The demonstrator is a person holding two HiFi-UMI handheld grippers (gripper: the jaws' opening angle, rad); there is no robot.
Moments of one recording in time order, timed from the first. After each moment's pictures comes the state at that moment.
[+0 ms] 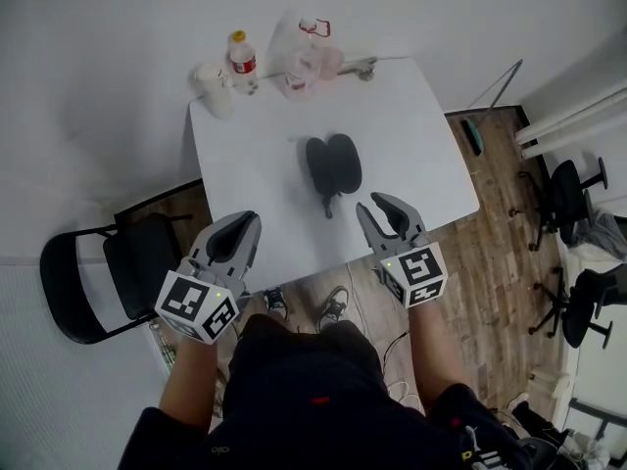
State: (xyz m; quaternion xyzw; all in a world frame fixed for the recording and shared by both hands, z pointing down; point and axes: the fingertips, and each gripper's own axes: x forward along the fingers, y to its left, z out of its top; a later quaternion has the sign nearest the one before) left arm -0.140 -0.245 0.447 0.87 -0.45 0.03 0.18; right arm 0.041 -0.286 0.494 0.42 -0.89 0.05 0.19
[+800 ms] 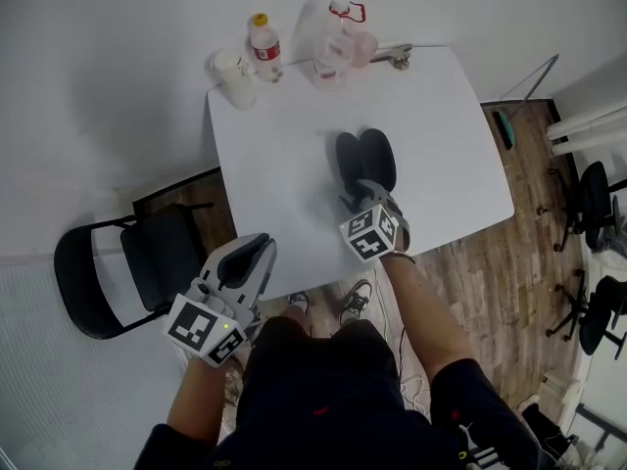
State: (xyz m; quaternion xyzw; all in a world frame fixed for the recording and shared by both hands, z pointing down) left arm -0.158 -0.241 0.480 0.88 -0.43 0.04 0.20; right arm -0.027 -0.357 0.712 0.35 -0.83 0.05 0.43
